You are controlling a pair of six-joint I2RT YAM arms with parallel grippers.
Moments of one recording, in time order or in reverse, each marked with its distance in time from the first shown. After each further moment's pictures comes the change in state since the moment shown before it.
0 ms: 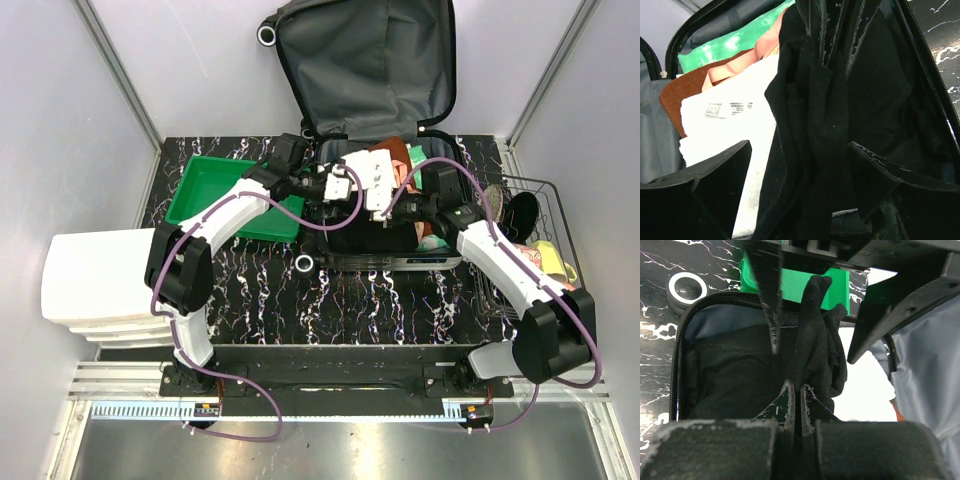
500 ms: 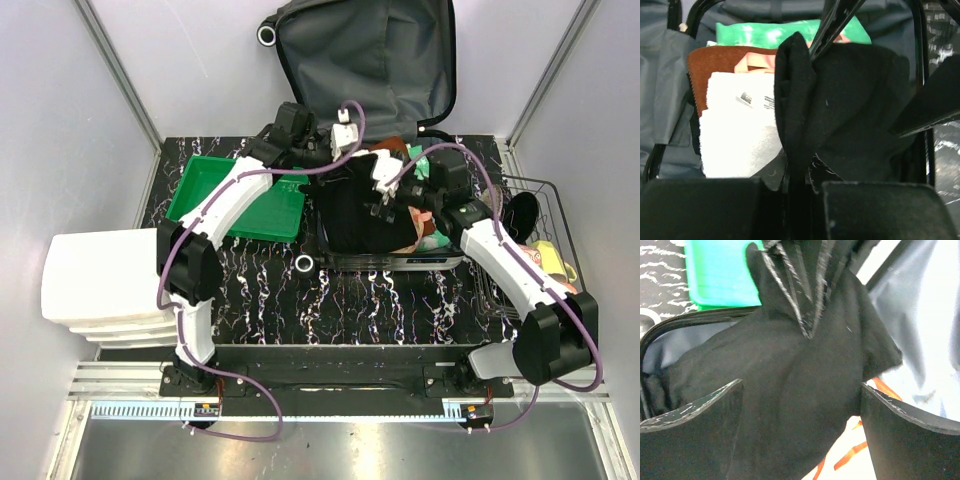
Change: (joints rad) left arm 0.000 0.085 0.298 -0.129 -0.104 -0.396; right arm -0.011 -0.025 -0.015 0.163 0.130 0.233
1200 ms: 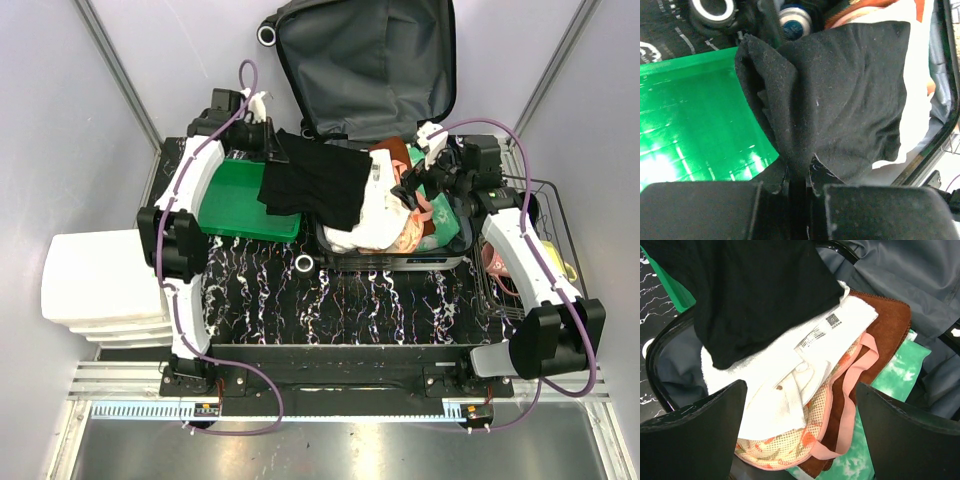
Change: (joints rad) left arm 0.325 0.153 0.229 -0.283 -0.191 -0.858; right arm -0.205 0.008 0.140 -0.199 0.031 0.437
